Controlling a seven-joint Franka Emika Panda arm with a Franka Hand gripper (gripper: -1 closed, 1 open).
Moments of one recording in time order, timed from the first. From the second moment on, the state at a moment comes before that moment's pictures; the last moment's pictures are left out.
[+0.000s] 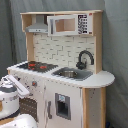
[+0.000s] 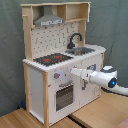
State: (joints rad) arm -0.68 -1.49 1.51 -2.53 -0.21 3.25 -0.19
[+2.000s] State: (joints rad) arm -0.85 -1.49 1.56 -2.55 -0.20 3.45 -0.15
